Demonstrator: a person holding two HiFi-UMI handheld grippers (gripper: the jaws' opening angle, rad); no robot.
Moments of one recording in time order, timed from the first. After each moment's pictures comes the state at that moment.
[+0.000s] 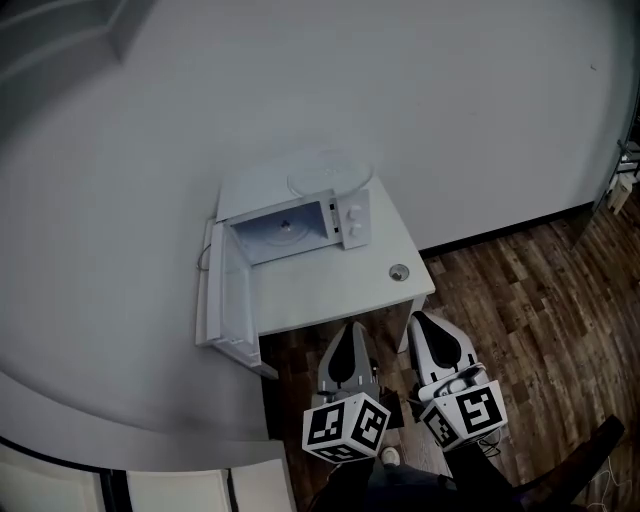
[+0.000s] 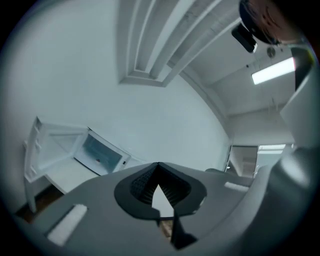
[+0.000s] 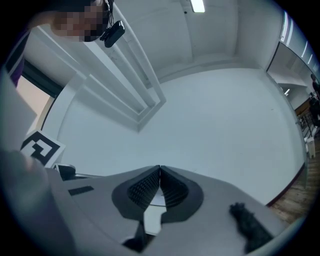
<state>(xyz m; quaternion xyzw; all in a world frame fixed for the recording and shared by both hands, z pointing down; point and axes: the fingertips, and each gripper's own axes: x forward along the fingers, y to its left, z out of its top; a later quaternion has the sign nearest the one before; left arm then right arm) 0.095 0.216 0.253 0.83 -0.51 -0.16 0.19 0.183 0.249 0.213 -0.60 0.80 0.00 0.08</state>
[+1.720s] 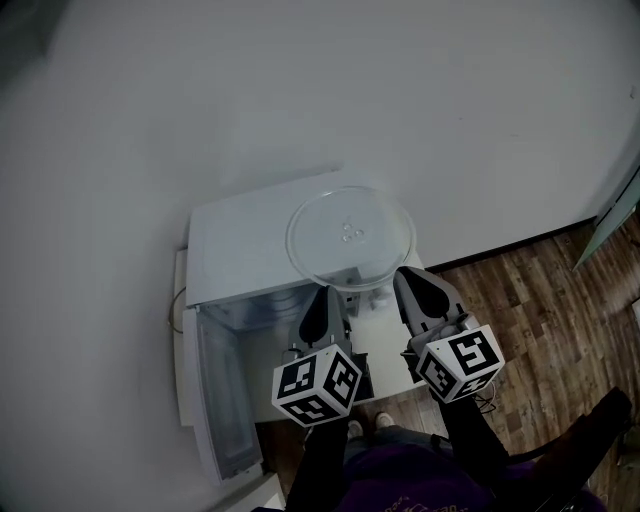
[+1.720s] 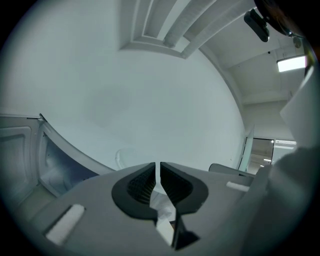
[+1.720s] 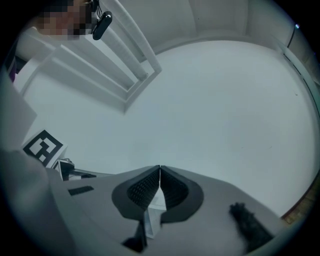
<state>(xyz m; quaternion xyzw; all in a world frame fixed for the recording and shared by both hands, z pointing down) 0.091 -0.151 0.286 0.82 -0.51 -0.09 0.24 0.201 -0.126 0.238 -0.58 0.81 -0.03 0.02</state>
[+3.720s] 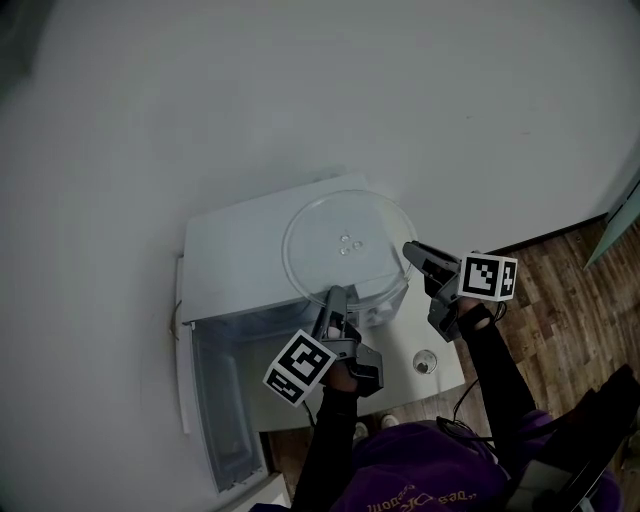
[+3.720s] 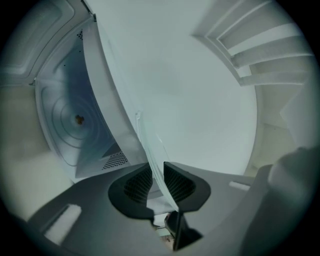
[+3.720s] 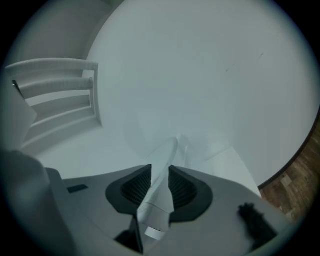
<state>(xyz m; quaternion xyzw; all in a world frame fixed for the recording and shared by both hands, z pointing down) 0.118 -0.205 0.342 0.71 -0.43 -0.24 0.50 0.283 -0.240 0.325 -0.45 0.81 -0.37 0.10</state>
